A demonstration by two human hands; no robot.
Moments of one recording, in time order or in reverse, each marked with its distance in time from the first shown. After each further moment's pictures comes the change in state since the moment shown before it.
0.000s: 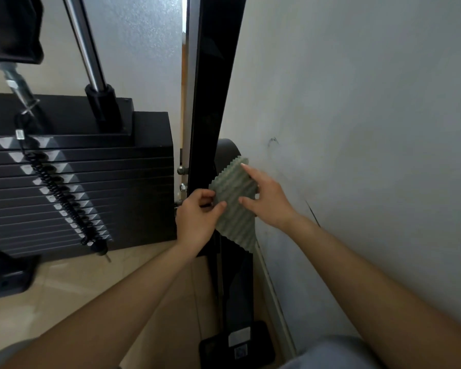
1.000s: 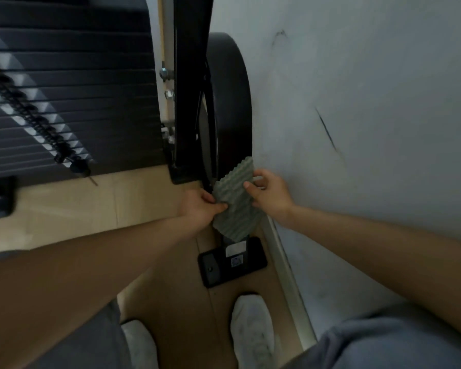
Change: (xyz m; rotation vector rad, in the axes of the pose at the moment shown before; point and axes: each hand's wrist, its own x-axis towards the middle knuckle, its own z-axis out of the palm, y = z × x) left_hand -0.089 -0.109 0.024 0.164 -0.367 -0.468; right_hand -0.127 0.078 0.089 0.368 0.019 0.567
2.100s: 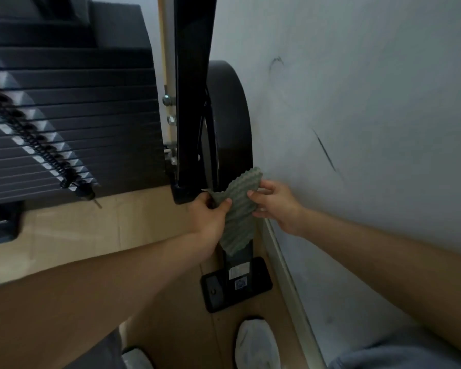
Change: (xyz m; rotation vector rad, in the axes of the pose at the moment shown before) left_hand -0.001 0.029 0.016 -0.426 0.192 0.065; right_hand 0.003 -0.037 -0.016 0.305 -0.142 0.152
